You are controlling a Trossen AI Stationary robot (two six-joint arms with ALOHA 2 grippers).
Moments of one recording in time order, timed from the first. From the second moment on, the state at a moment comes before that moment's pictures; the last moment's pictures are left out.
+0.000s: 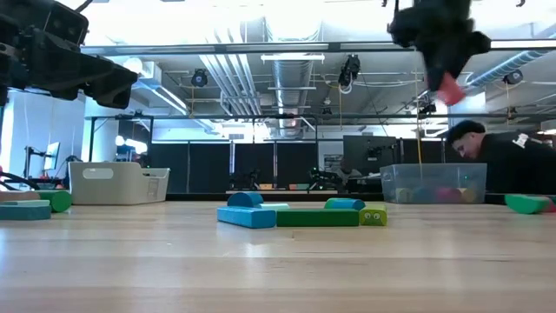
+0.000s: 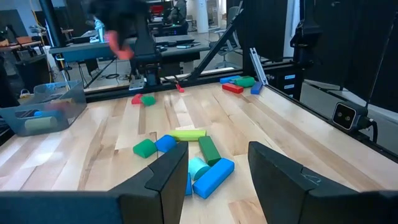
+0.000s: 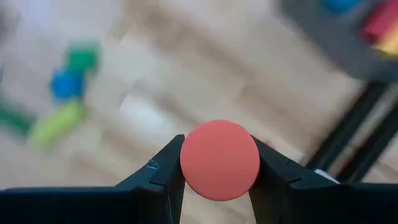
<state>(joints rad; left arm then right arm) -0.11 0.37 0.04 0.25 0.11 0.09 -0.12 1.36 1.31 -1.40 0.17 0.87</state>
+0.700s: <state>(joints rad) -0.11 0.37 0.04 0.25 0.11 0.09 -1.03 1.74 1.31 -1.12 0.12 0.63</state>
